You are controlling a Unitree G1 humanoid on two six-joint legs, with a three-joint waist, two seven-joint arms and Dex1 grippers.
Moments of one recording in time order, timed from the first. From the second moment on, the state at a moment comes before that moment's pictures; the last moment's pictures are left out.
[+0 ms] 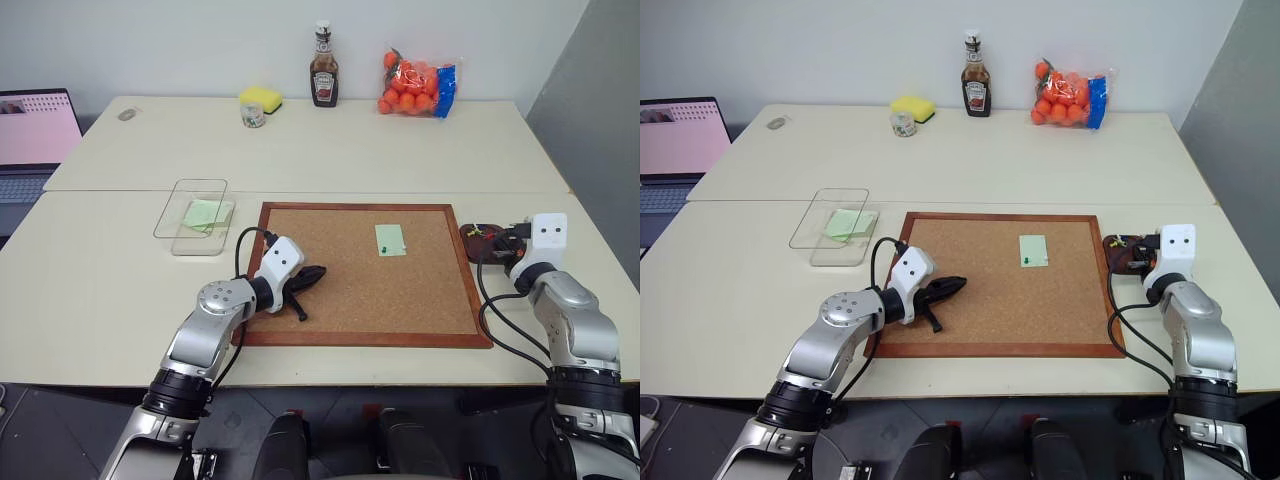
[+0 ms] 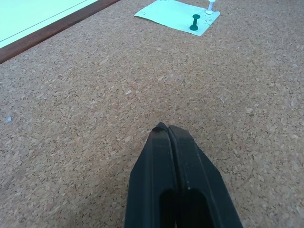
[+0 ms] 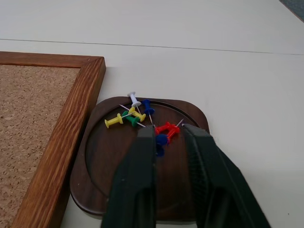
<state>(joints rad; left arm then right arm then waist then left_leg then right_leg) -0.35 0.43 -0.16 0.01 -0.14 0.36 -0.75 -0.35 -0.41 -0.27 0.07 0.19 0.52 0.24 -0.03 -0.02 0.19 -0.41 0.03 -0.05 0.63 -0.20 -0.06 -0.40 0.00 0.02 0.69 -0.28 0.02</state>
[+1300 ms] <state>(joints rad) -0.35 0.43 -0.16 0.03 -0.13 0.34 -0.76 -0.35 -0.40 -0.25 0.10 0.16 0.47 0.21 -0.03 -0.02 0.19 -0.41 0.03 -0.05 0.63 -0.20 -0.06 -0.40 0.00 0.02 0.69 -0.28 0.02</state>
